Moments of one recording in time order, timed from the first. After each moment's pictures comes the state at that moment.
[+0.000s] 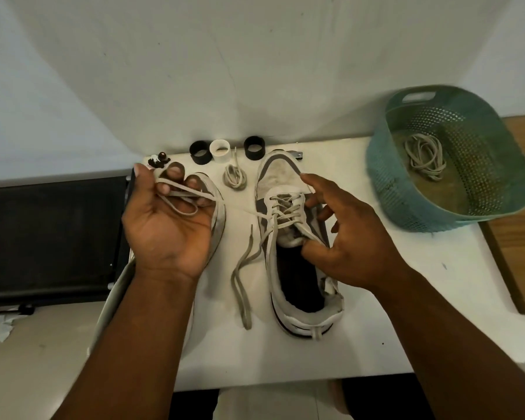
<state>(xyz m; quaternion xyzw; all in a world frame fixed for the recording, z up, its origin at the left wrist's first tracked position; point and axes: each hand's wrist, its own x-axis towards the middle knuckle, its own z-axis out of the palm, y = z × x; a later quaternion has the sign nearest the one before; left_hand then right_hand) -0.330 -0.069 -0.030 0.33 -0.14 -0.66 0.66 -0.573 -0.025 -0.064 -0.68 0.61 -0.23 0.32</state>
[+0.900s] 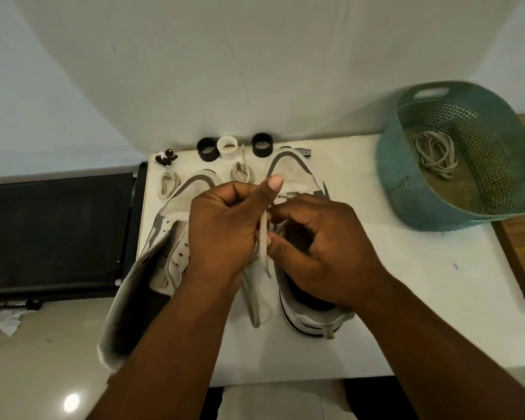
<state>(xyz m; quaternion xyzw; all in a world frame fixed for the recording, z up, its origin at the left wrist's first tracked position) -0.378 -0.046 -0.020 0.59 -0.40 -0.51 0.47 -0.518 -0.019 -0.036 -0.72 0.55 -0.31 0.28</state>
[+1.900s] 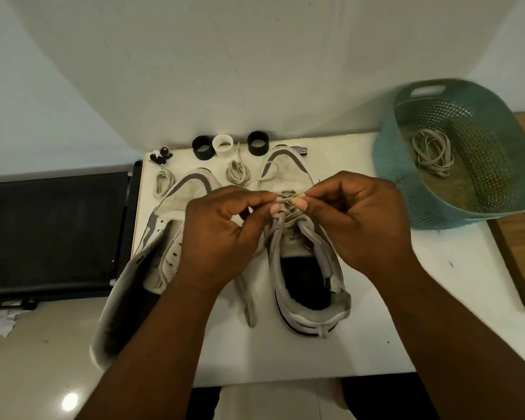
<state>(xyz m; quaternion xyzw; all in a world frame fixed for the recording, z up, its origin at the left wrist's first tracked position) -0.352 -0.053 -0.052 0.49 -0.73 -0.24 0.42 -0.547 -0.031 -0.033 -0.57 0.59 -0.46 0.34</state>
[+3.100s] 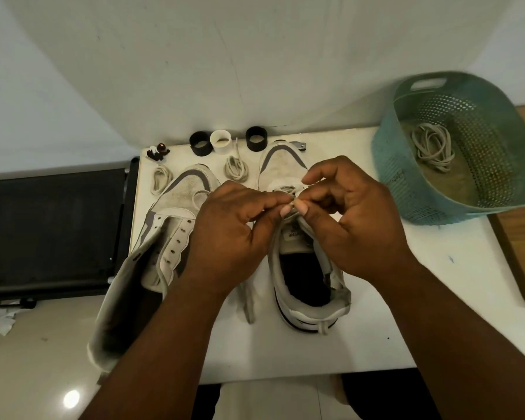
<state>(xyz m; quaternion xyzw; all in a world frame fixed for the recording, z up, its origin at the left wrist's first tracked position) -0.360 -0.049 -0.053 0.44 -0.79 -0.19 0.37 -0.546 -0.025 -0.031 -0.65 0.54 -0.43 0.31</state>
